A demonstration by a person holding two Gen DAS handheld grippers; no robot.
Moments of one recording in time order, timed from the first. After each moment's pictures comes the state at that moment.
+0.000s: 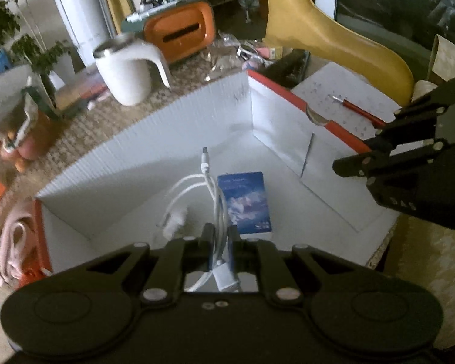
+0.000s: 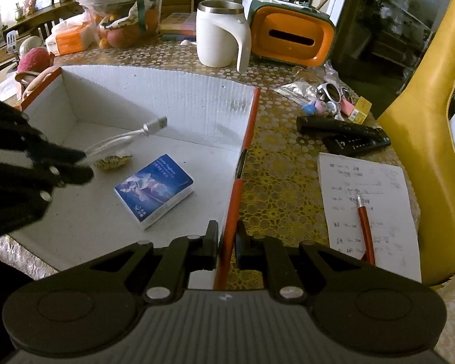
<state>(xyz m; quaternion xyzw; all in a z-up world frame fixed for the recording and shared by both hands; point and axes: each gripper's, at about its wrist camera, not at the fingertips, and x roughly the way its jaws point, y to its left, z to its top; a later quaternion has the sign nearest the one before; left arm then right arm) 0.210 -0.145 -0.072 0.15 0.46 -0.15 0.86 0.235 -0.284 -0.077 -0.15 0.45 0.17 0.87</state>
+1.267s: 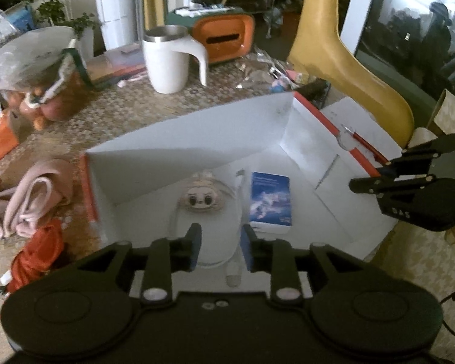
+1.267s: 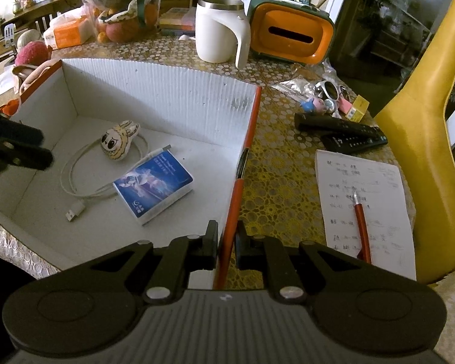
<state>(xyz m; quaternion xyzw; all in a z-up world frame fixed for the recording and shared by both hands) 0.199 -0.076 -0.044 0.05 0.46 -0.13 0.88 0.234 -0.280 -0.077 -0.16 0.46 0.16 0.86</state>
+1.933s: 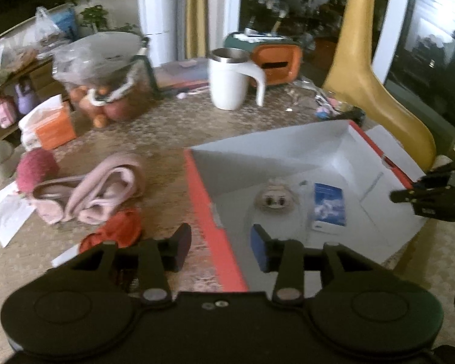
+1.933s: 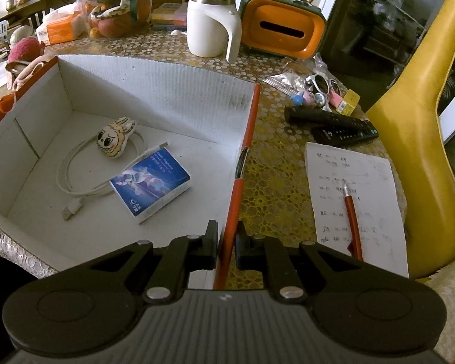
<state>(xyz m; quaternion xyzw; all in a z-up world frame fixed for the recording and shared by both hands) 0.170 0.004 -0.023 0.03 0.42 -0.08 0.90 0.231 -0.286 -0.075 -0.17 0.46 0.14 0.86</state>
